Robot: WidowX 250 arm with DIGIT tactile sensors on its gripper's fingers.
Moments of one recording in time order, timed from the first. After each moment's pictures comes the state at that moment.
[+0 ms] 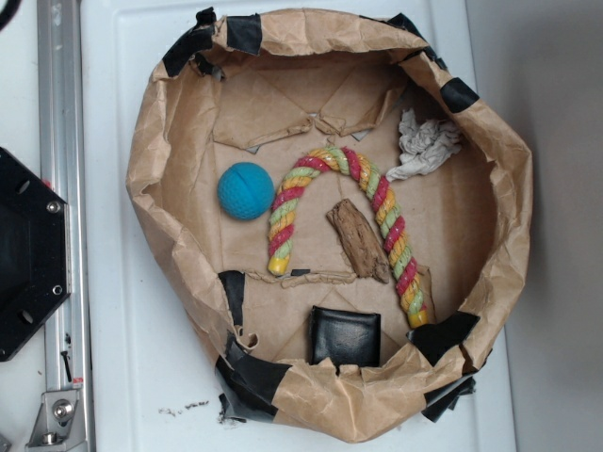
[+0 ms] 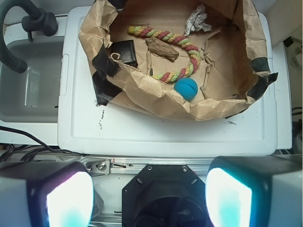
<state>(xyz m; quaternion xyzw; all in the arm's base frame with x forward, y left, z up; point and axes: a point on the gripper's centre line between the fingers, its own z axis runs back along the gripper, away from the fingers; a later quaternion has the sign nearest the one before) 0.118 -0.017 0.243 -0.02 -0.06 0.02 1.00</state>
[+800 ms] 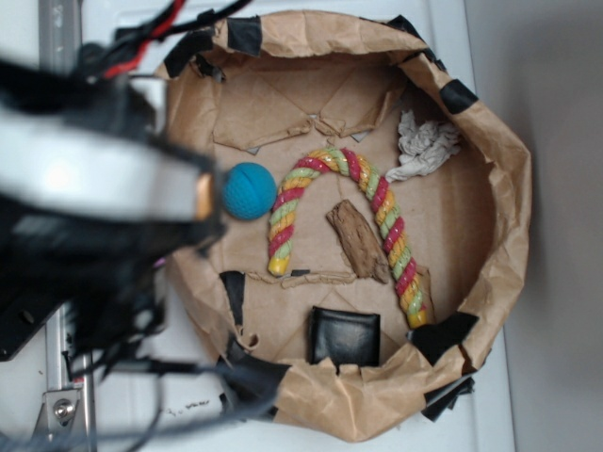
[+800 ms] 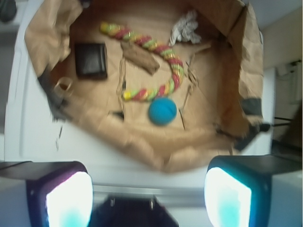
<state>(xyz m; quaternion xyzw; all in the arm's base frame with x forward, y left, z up) 0.192 0.021 0.190 0.04 -0.03 0.00 1.00</state>
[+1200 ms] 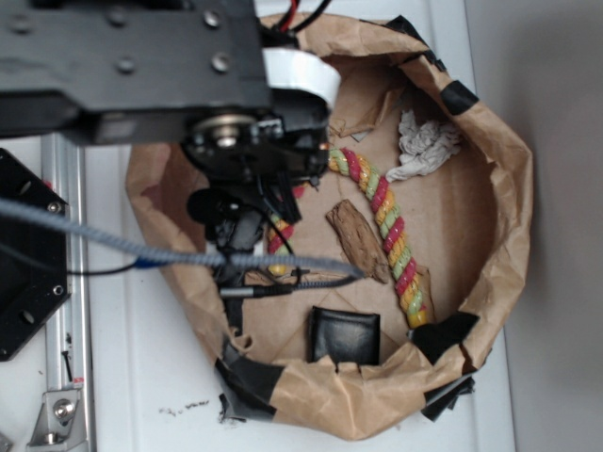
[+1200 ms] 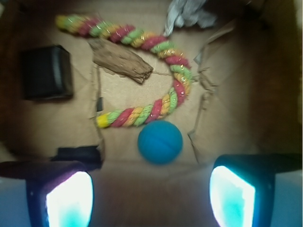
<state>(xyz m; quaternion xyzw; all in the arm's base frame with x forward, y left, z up) 0.213 0.044 0.093 -0.01 0.01 0.01 1.00</state>
